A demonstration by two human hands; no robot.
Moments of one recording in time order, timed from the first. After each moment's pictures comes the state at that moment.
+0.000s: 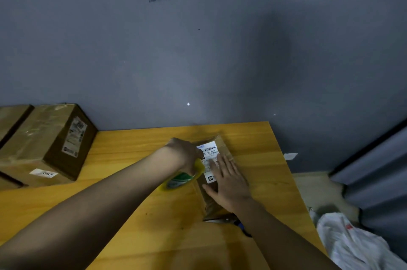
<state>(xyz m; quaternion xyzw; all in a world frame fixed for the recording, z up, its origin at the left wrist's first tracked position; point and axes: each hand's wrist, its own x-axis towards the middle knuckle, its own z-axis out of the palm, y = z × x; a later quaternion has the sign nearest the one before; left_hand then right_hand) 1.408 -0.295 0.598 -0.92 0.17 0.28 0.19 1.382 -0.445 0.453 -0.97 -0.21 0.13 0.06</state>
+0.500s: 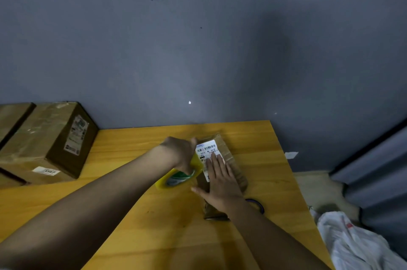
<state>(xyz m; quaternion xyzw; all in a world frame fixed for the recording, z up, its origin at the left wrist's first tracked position) 1.405 -0.281 0.592 -0.94 0.13 0.26 0.16 1.374 -0.422 0.453 -0.97 -0.20 0.14 0.07</state>
